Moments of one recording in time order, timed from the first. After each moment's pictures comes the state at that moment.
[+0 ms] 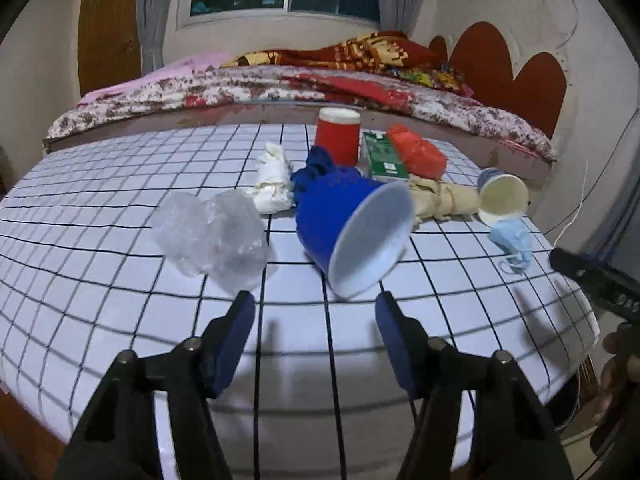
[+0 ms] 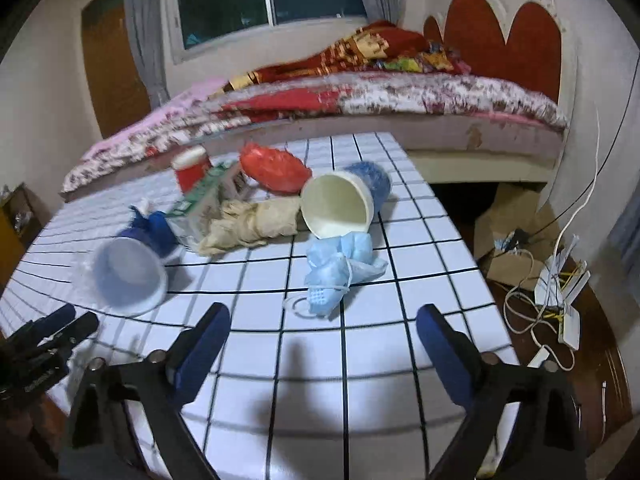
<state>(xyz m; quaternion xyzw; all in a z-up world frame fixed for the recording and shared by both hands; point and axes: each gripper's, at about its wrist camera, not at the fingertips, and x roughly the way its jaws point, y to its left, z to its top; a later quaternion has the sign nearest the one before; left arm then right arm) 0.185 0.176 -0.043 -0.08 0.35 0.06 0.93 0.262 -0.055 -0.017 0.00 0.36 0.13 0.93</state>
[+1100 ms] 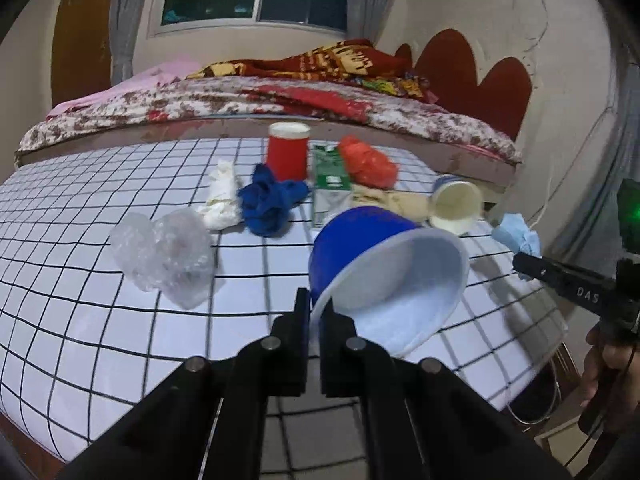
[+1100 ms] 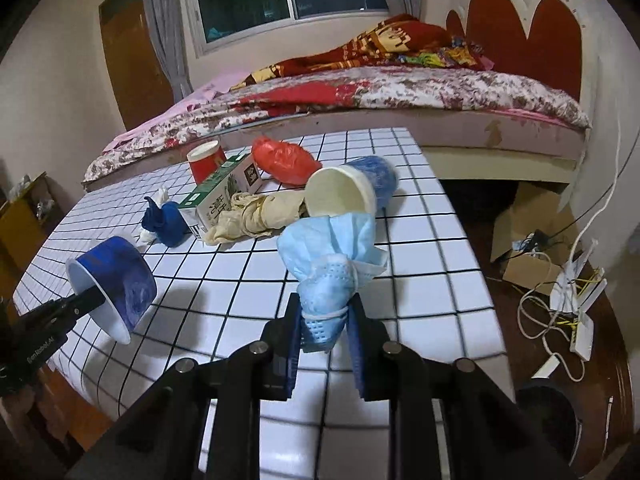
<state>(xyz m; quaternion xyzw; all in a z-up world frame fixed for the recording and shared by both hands) 0.173 0.153 -0.024 -0.08 0.32 -0.01 0.94 0.253 -0.084 -0.009 0.00 0.36 0.18 0.92</state>
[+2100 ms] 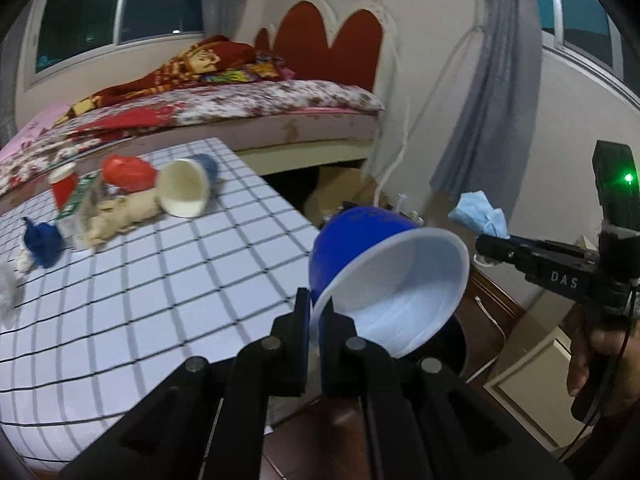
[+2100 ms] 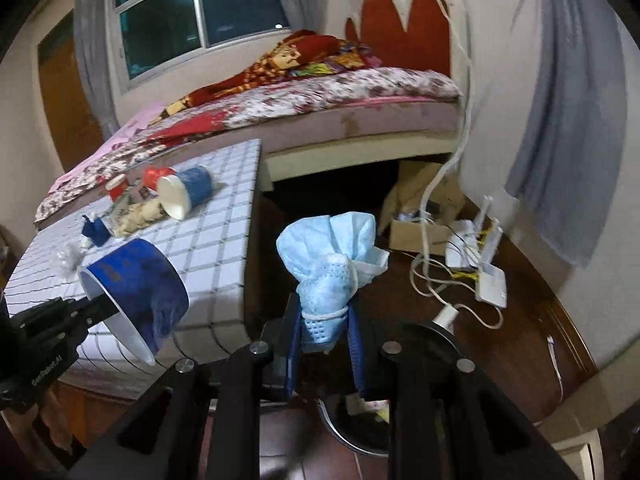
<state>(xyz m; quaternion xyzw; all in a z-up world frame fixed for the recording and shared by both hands) 0.144 -0.065 -0.008 0.00 0.32 -0.20 0.93 0.152 -0.285 0.006 0.04 0.35 0.04 0.94</state>
